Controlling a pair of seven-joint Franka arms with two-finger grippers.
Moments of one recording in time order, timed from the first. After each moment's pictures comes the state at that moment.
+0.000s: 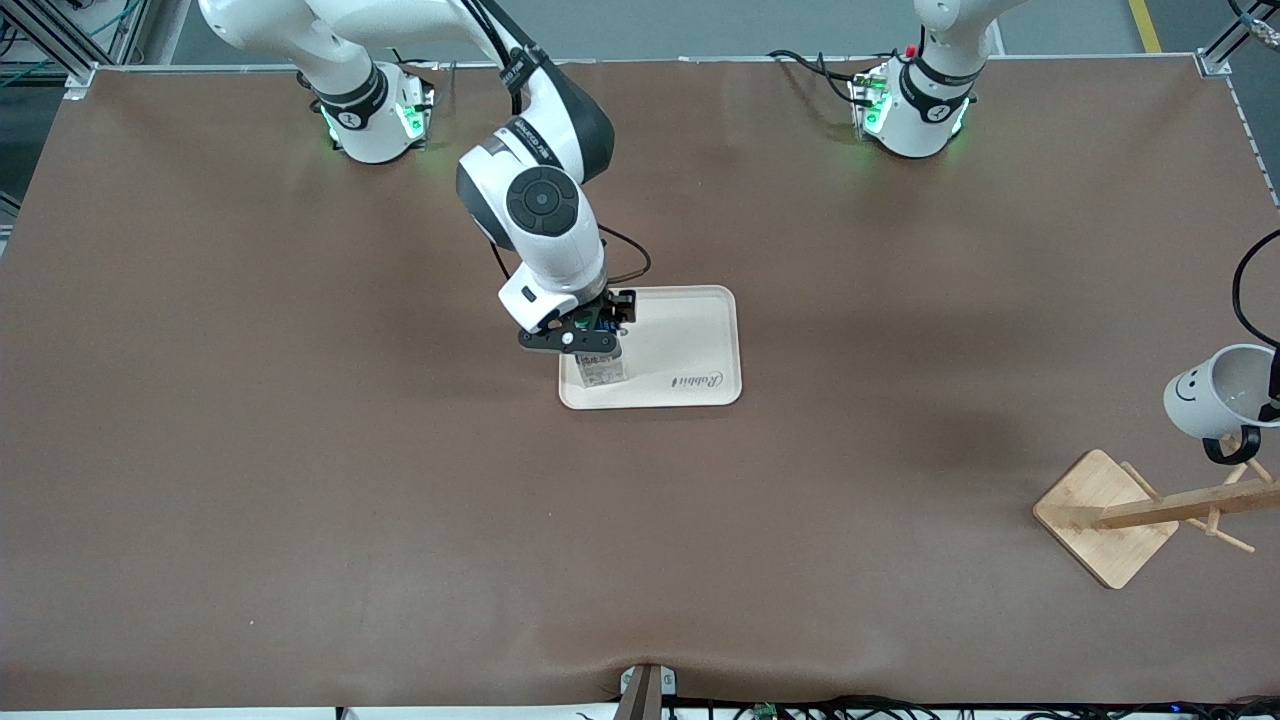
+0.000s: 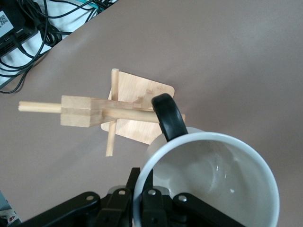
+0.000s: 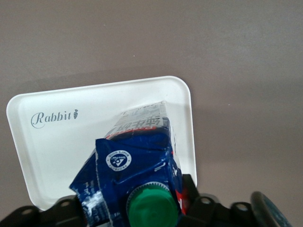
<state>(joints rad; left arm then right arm) 0.47 0.37 -0.24 -1.41 0.05 1.89 0.84 0.72 0.45 -0.01 -1.67 0.09 2.10 0.76</state>
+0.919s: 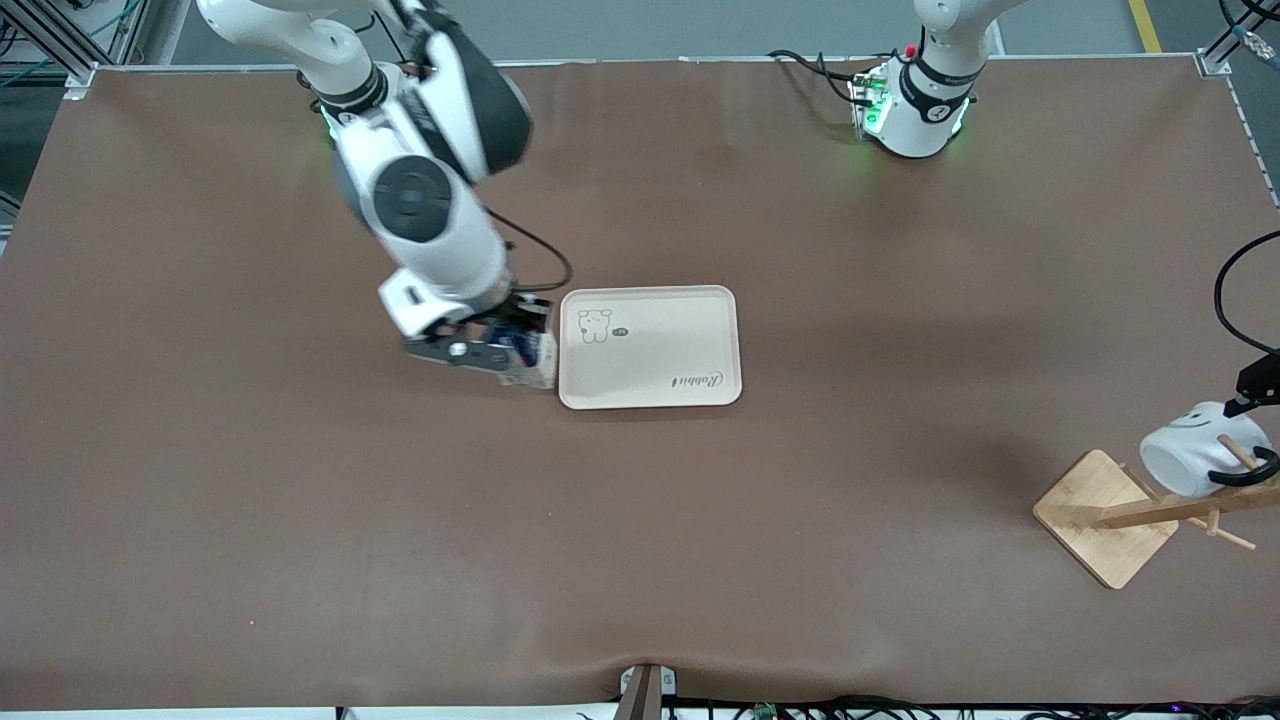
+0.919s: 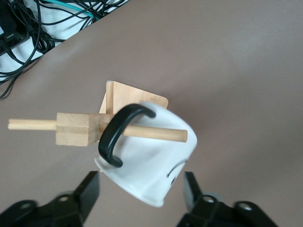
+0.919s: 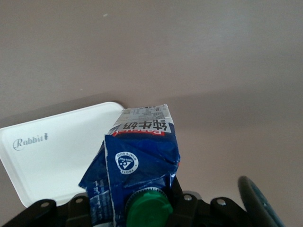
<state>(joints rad) 0.47 0.40 -0.25 -1.38 -0.01 1.88 0.82 0.53 0.29 -0.04 -1.58 0.08 1.76 0.69</state>
